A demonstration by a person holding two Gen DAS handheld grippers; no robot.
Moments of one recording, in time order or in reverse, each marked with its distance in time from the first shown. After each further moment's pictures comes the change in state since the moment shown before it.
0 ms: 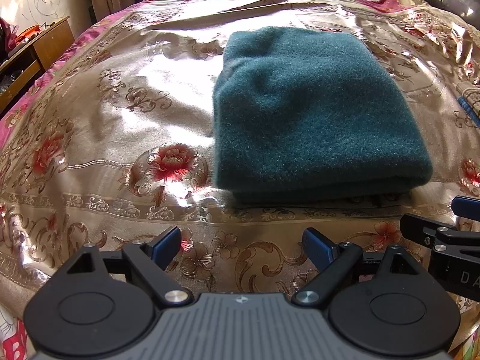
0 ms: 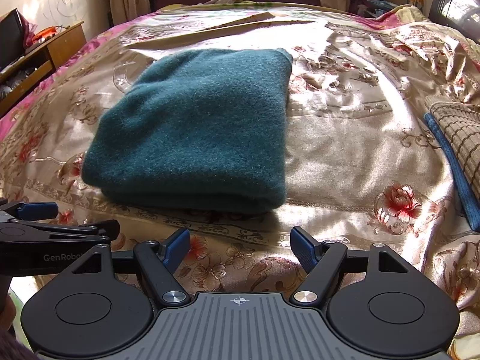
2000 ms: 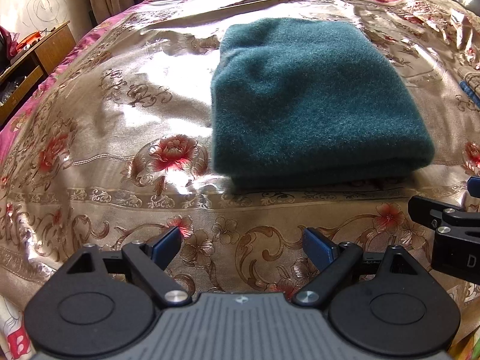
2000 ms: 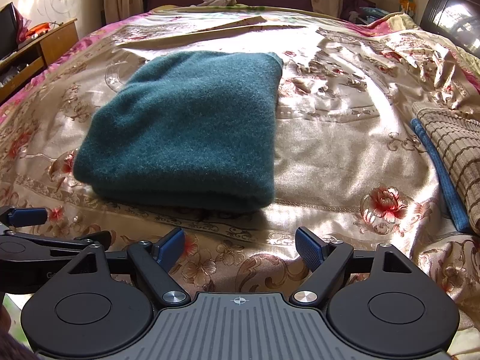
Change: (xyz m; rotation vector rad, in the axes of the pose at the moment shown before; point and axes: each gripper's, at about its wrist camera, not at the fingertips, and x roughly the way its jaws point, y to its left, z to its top) left arm -0.001 -0.009 -0.010 0.036 0.012 0.039; right arm -0.004 0.002 -0.004 -0.015 -0.013 -0.058
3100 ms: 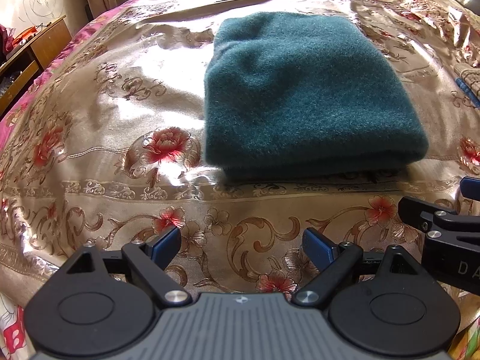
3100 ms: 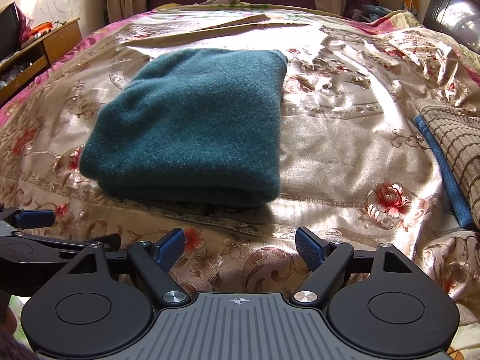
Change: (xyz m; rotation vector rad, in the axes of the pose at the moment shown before) left arm -0.001 -0.003 -0.002 -0.005 0.025 -0.020; right arm -0.002 0.004 -0.004 0.003 0.008 0.014
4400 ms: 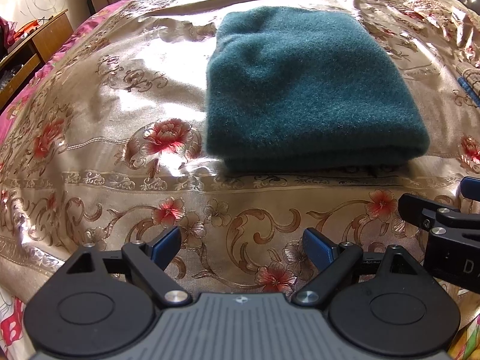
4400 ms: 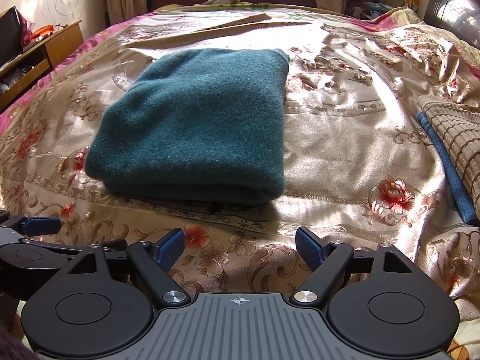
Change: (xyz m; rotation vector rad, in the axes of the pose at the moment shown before) left arm 0.002 0.002 -0.005 -0.017 0.019 -0.003; right arm -0.002 -0.002 0.000 0.011 0.004 0.016
